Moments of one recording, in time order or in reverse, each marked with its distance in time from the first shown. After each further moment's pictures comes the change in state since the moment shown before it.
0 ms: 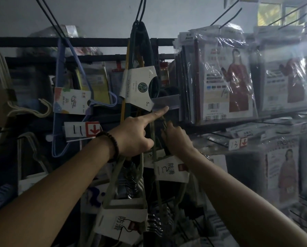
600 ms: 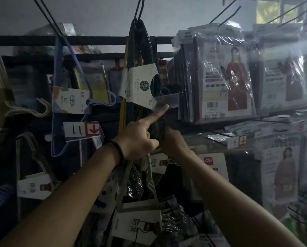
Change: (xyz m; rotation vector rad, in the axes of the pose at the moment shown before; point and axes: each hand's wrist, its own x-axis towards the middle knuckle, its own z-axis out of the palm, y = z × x) left_hand 0.000 0.000 0.019 -0.140 0.062 0.016; right_hand 0.003 -0.001 0.020 0.036 -0.093 0.121
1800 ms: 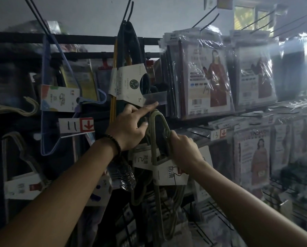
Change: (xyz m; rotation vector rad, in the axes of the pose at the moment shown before) left_hand 0.009 -0.017 0.003 0.241 0.245 0.118; right_hand -0.105 0.009 -0.051 -0.329 0.178 -0.131
